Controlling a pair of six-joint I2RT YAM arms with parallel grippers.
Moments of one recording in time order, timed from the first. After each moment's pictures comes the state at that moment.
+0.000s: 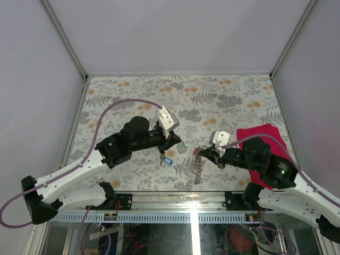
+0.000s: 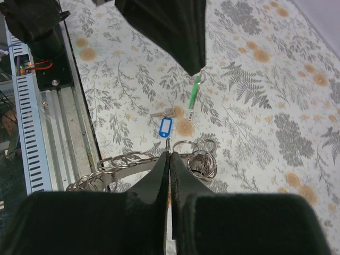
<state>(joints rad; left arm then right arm) -0.94 1.04 0.96 -0.26 0.23 -0.02 0.99 0.61 0.85 -0.54 -0.16 -0.17</state>
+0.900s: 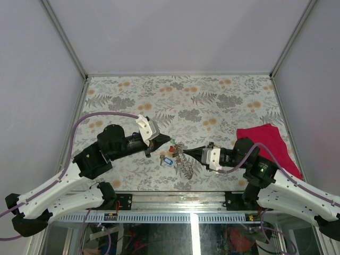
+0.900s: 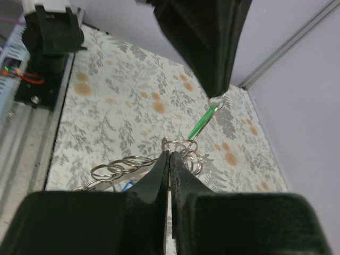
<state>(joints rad) -0.94 0.80 0.92 -0.26 0.22 0.12 0.99 0.67 0.59 0.04 -0.43 -0.58</state>
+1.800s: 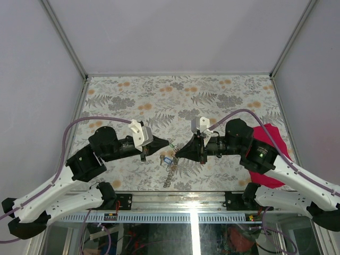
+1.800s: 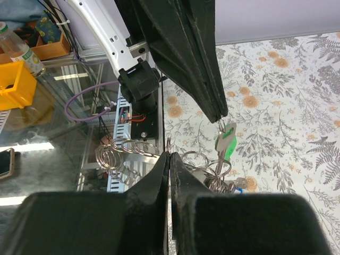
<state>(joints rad) -0.94 0.75 0.94 -0.28 0.35 0.15 0.99 0.91 0.99 -0.25 -0.55 0.01</state>
